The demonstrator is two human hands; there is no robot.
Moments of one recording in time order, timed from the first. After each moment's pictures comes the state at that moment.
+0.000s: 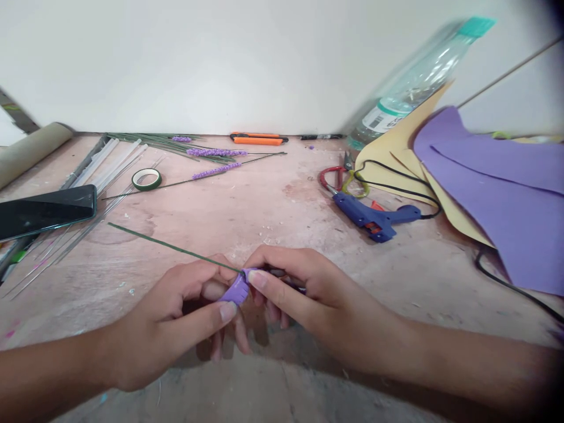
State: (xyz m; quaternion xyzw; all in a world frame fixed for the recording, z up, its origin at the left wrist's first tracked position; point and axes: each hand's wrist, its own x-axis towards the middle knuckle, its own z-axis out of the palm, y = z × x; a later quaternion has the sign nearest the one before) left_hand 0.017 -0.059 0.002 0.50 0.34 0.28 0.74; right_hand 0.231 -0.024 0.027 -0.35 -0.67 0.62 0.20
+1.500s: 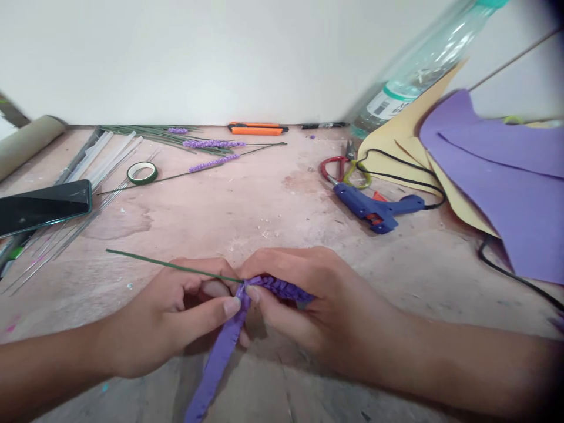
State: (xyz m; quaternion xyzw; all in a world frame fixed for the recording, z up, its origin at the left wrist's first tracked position) left_hand 0.017 -0.059 0.006 0.52 0.38 0.26 0.71; right_hand 0.235 -0.028 0.033 -0.31 -0.80 0.48 0.21
